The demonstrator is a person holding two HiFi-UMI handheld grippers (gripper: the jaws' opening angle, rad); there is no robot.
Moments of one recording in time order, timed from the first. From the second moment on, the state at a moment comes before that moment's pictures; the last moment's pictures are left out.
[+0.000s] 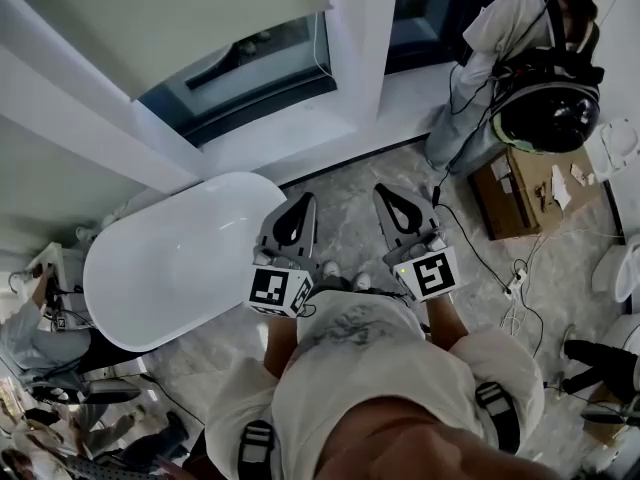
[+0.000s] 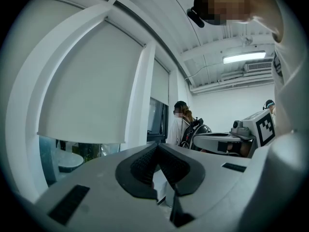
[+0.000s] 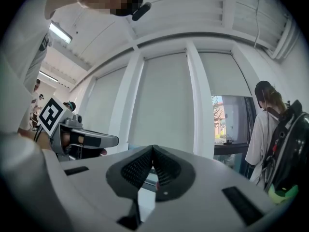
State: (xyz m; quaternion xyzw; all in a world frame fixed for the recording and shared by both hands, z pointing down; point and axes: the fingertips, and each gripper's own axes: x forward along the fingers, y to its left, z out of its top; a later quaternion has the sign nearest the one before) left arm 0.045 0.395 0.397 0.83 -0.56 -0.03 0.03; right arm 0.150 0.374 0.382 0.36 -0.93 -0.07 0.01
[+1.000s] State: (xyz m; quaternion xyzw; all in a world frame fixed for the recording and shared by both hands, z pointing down) left arm -0.033 0.279 0.407 0.84 -0.55 -0.03 0.02; right arm 0.077 0.260 0.399 0.38 -0.92 -0.07 0.05
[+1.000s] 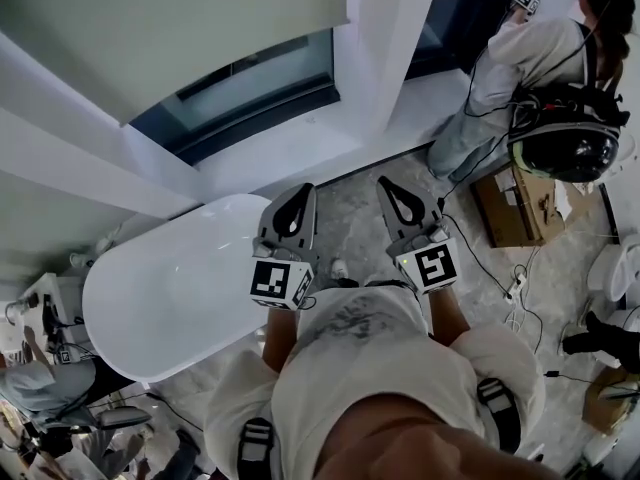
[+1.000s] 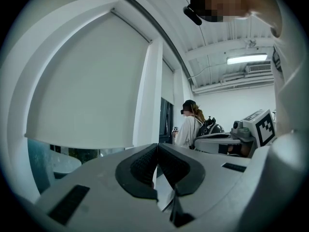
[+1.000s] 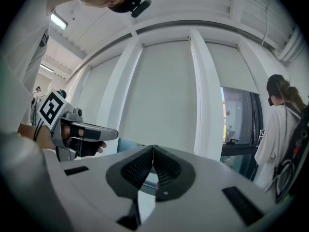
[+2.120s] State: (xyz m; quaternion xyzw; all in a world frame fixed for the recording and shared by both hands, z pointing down) left arm -0.045 0.152 0.411 0.82 -0.57 -0.02 0.03; right arm 0.050 0.125 0.399 0.35 -0.93 -0.08 0.04
